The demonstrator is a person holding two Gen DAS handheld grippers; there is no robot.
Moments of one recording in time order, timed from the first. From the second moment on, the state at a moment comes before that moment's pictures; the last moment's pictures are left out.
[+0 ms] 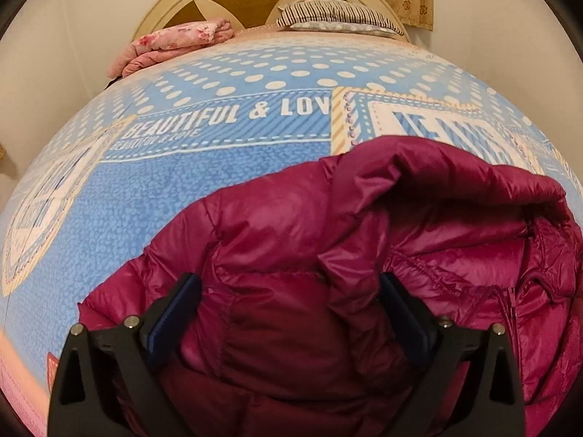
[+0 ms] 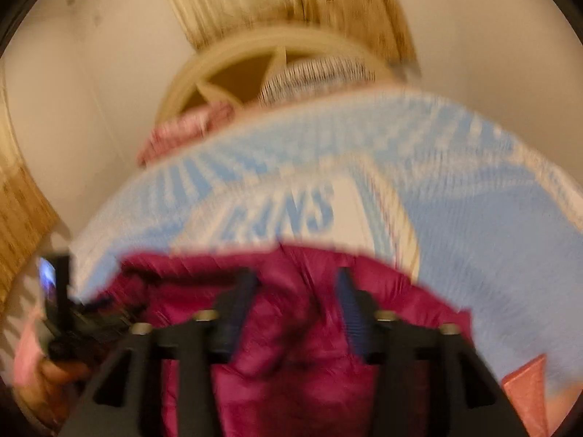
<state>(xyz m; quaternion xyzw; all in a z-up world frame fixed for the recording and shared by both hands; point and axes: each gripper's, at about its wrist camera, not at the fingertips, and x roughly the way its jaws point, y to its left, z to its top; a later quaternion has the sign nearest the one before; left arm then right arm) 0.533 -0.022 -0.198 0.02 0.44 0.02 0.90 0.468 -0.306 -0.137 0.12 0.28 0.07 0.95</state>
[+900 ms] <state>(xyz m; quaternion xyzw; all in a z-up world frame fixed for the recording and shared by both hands) 0.516 -0.067 -0.105 -0.06 0.31 -0.14 0.94 0.517 -0.236 -0.214 0.07 0.40 0.11 0.91</state>
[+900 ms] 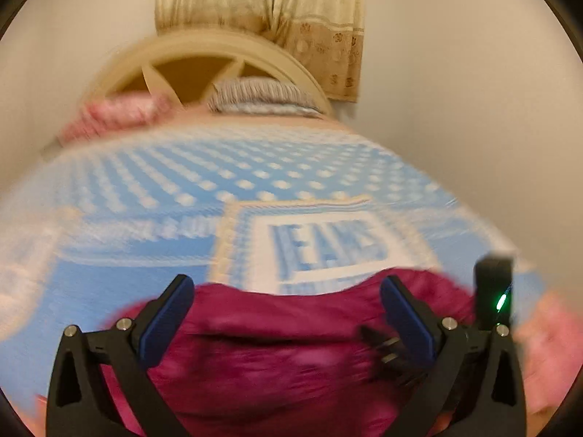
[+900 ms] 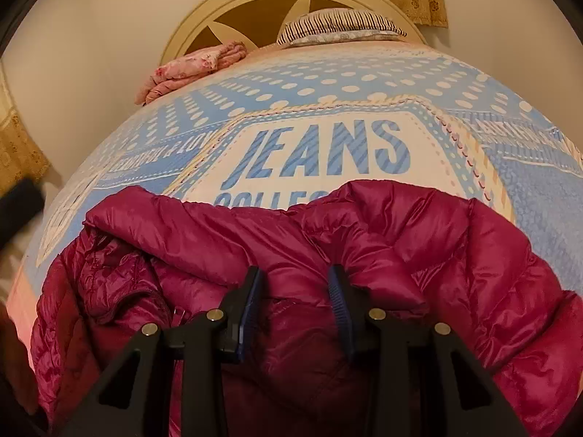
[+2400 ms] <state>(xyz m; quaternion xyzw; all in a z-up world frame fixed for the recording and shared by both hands) 0.570 -0.079 -0.201 0.03 0.45 -0.02 0.89 0.519 -0.228 -0.219 0.05 0.41 0.10 0.90</state>
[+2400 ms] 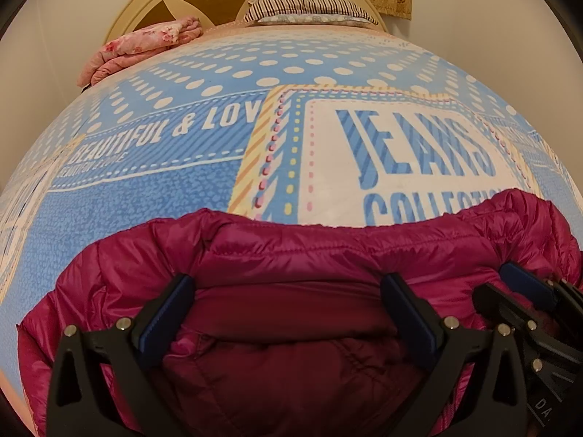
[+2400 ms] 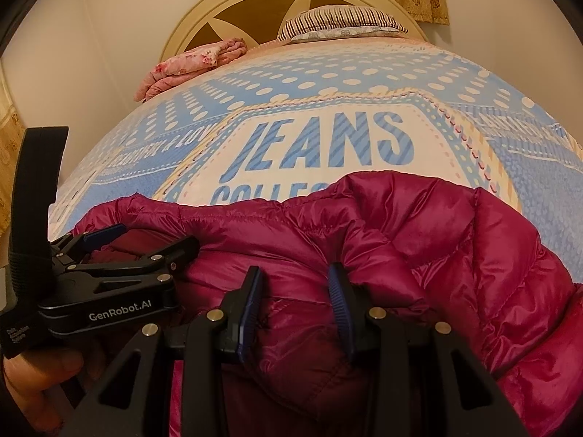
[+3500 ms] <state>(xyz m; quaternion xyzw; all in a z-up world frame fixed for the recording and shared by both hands) 0.570 -0.076 -0.189 0.03 0.47 -0.02 0.88 0.525 -0.218 -0.215 0.00 0.43 0.11 0.89</state>
